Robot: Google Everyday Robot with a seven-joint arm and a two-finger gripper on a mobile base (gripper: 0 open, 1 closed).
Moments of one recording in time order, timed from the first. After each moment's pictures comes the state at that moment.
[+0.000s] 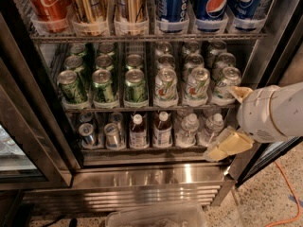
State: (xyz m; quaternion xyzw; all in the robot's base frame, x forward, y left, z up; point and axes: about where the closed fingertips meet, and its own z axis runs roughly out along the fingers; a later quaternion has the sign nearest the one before) arm 0.451 -0.165 0.875 -0.53 0.77 0.02 0.36
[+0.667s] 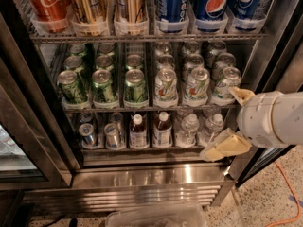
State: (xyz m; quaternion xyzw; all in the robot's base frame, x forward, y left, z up) arm 0.451 -0.162 0.874 -0.51 0.77 0.02 0.40
